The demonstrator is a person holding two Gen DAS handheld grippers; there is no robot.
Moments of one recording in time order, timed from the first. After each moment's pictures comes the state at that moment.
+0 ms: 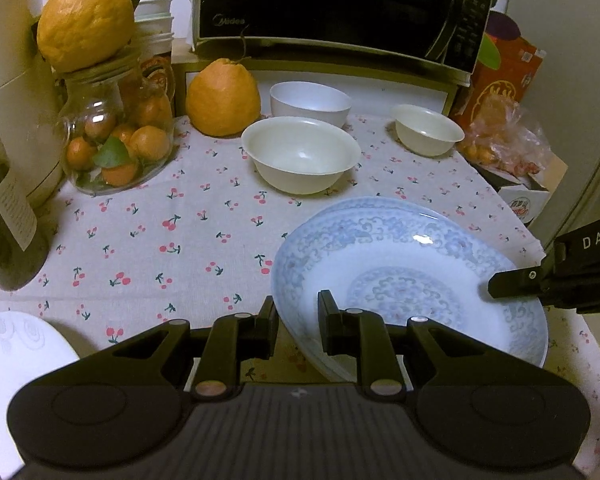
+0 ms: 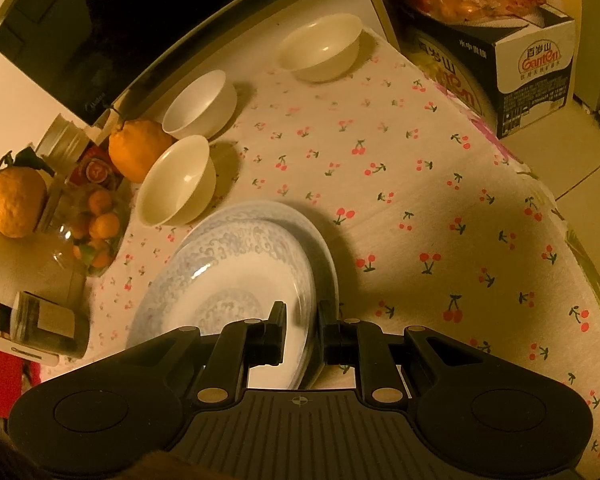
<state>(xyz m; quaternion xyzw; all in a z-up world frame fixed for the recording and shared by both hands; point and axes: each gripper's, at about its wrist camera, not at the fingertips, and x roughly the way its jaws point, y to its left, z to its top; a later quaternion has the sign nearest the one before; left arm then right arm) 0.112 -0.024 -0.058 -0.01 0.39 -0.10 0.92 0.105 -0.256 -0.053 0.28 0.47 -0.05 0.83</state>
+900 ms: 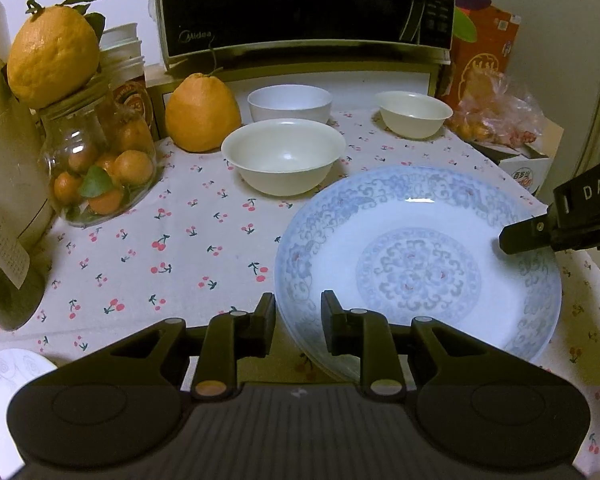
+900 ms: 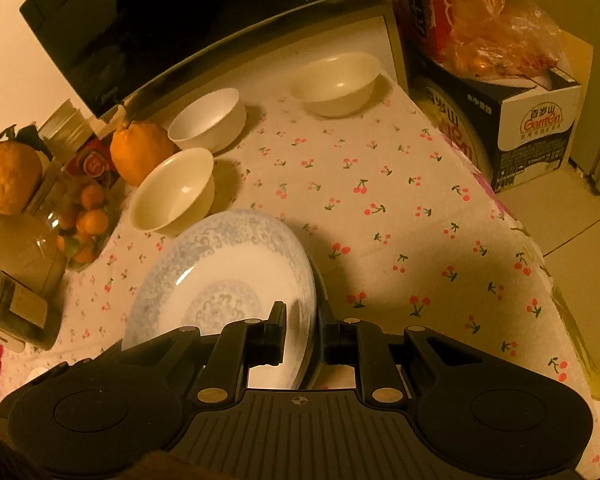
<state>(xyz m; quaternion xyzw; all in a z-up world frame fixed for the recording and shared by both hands) 0.114 -0.035 -0.070 0.06 0.36 -0.11 0.92 0.106 -0.244 -0.047 0.19 0.44 -0.06 0.87</state>
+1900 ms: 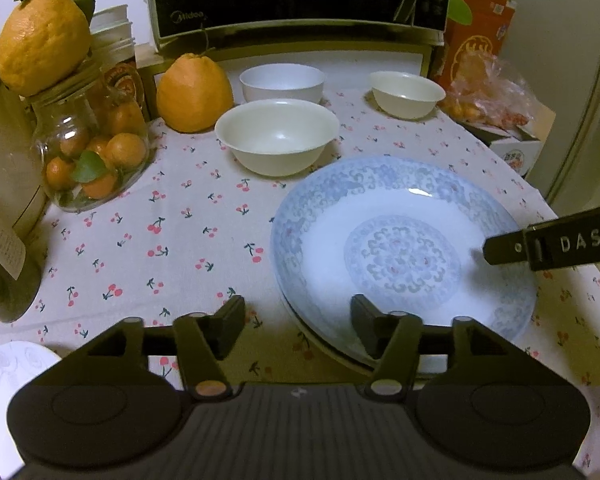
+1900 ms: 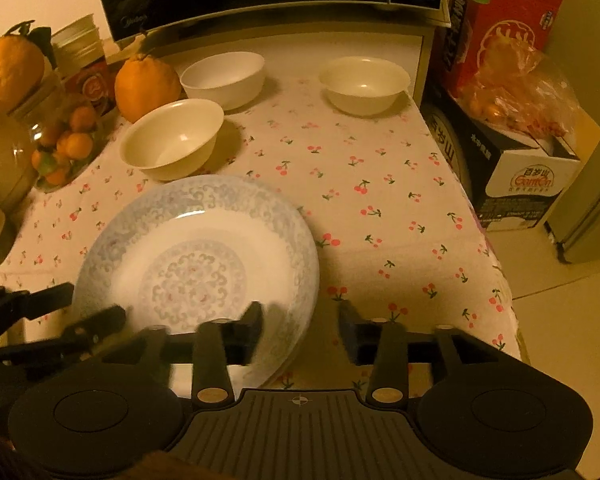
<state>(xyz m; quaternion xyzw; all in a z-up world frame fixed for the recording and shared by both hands) 0.113 -0.031 -0.067 0.06 0.40 -0.13 0.90 0.107 -0.215 -0.048 0.06 0.47 -0.07 0.88</state>
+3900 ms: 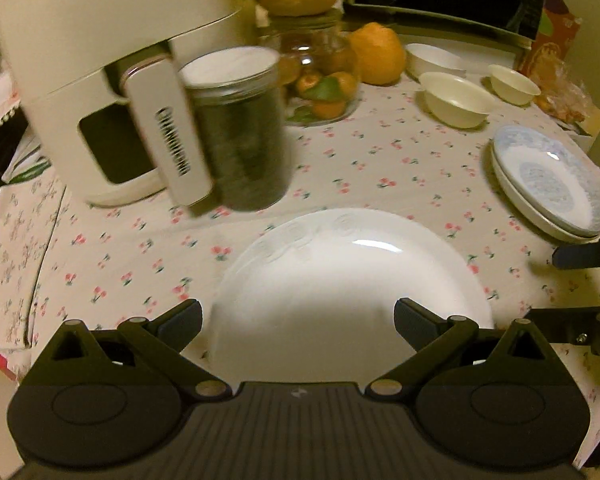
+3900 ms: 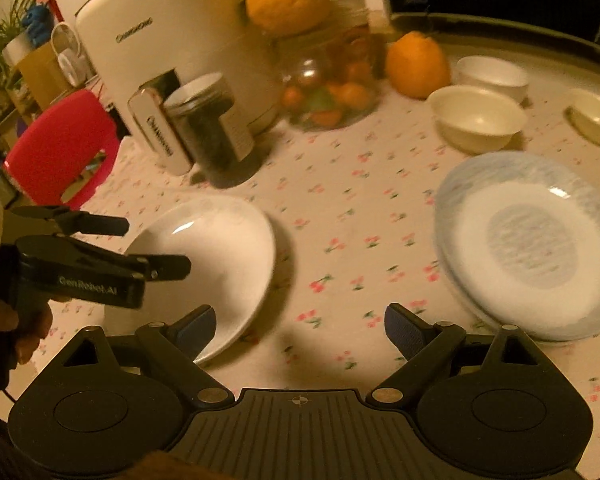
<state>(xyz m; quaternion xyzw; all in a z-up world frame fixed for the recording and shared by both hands) 0.056 0.164 -0.041 0.05 0.45 -0.06 0.89 0.062 -0.031 -0.053 0.05 0.45 0.17 0.88</state>
